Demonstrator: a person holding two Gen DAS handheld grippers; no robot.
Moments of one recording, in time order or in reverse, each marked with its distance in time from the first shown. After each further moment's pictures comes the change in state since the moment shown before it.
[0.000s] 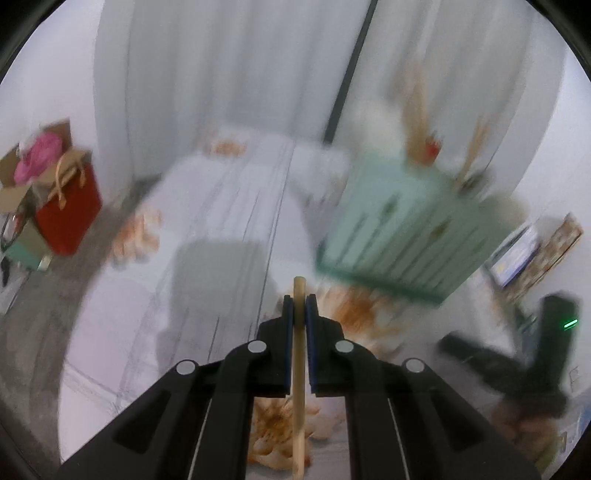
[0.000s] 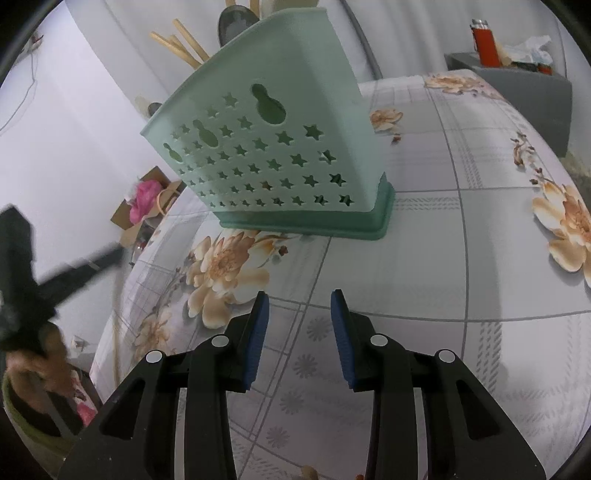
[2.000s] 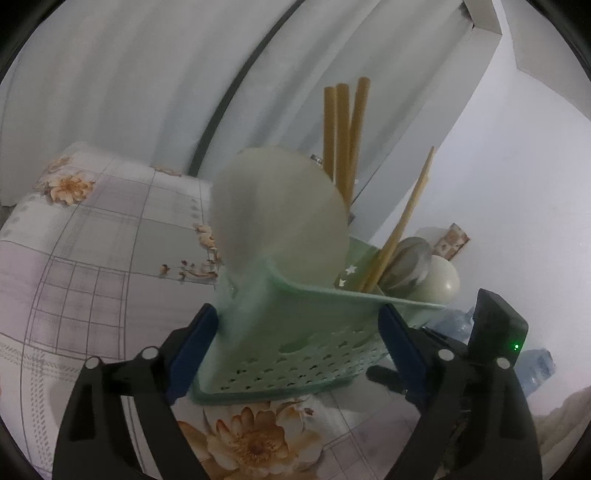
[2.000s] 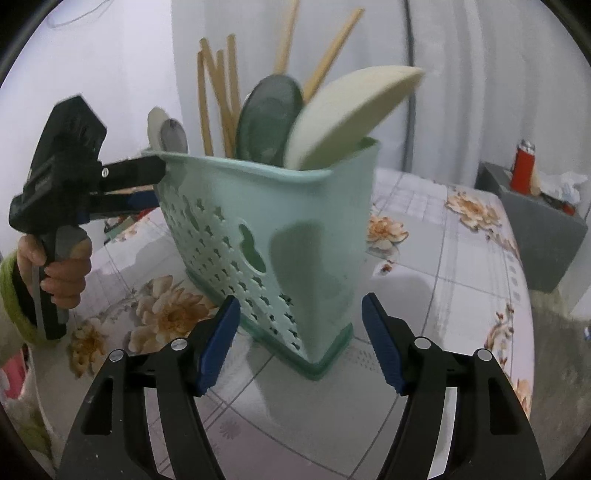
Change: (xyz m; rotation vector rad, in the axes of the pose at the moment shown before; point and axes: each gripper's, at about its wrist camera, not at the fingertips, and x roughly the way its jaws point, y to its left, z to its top) left arm 0.106 -0.018 0.069 0.052 -0.035 -0.559; right arm 0.003 0.008 0.062 -0.435 -0.140 -0.105
